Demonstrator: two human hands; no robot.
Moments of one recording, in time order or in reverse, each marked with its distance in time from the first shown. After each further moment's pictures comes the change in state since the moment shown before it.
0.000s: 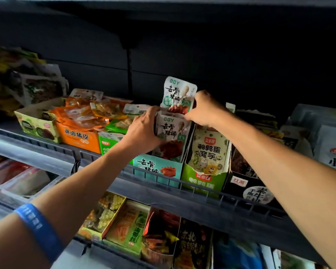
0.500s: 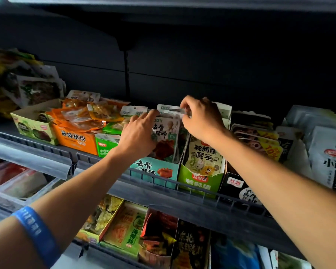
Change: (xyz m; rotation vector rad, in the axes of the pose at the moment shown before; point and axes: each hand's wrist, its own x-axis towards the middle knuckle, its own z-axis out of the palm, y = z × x) left_hand -0.004 0.001 0.004 0.282 0.109 0.087; right_hand -0.010 0.018 0.021 -0.120 0.308 -0.278
